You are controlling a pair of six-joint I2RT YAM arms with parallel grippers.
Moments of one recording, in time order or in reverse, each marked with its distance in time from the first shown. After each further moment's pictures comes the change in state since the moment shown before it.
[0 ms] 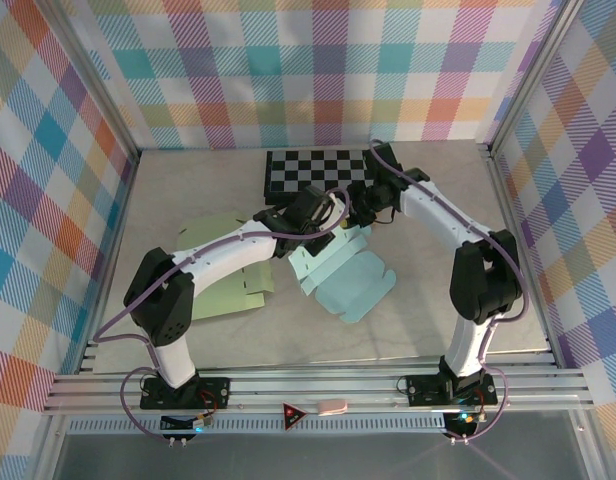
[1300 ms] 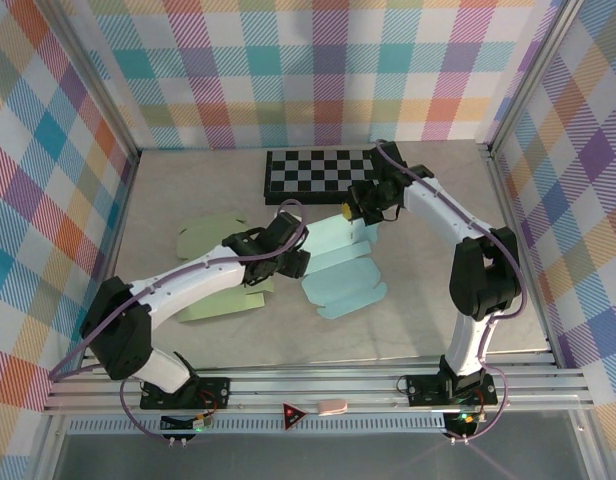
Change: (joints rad) left arm -0.008 -0.261 -0.295 -0.118 -0.149 -0.521; right arm -0.048 0.015 0.016 -0.047 0.058 0.056
